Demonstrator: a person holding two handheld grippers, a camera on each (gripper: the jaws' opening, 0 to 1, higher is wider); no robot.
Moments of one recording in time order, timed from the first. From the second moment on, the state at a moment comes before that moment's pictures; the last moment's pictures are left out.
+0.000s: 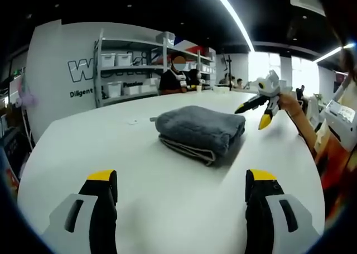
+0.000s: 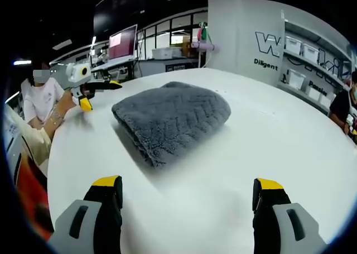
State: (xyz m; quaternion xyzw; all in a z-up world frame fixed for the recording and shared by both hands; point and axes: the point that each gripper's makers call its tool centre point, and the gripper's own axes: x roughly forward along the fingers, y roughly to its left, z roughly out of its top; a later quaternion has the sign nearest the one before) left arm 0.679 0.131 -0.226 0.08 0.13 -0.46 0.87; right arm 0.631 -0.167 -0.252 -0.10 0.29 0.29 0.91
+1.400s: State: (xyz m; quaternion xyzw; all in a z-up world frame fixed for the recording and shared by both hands) left arm 0.679 0.130 -0.236 0.08 0.15 -0.46 0.87; right arm 0.628 -0.166 -0.254 -0.10 0.29 0.29 0.91
